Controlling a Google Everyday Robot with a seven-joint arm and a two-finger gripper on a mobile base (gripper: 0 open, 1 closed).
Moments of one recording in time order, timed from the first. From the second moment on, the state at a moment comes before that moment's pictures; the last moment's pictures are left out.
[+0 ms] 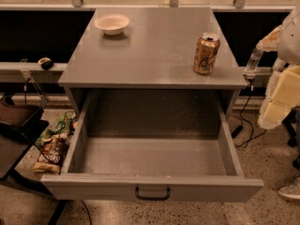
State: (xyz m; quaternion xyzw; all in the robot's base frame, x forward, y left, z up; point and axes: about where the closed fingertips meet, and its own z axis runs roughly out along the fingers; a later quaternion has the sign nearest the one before) arm 0.438 -0.216 0.978 -0.60 0.78 -0.04 0.16
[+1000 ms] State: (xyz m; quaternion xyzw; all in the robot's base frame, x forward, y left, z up) arm 0.405 -0.230 0.918 -0.57 0.80 -0.06 0.17
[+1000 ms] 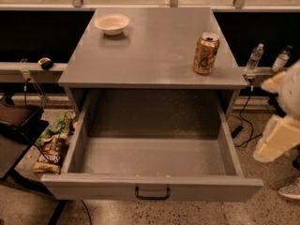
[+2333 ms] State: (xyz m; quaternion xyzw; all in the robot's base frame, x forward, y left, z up) arm 0.305 -0.241 0.704 -0.52 0.83 -0.05 0.16
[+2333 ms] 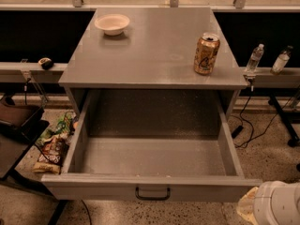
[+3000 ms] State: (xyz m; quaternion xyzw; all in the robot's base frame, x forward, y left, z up) arm 0.300 -0.225 0.677 -0.52 0.84 -0.03 0.17
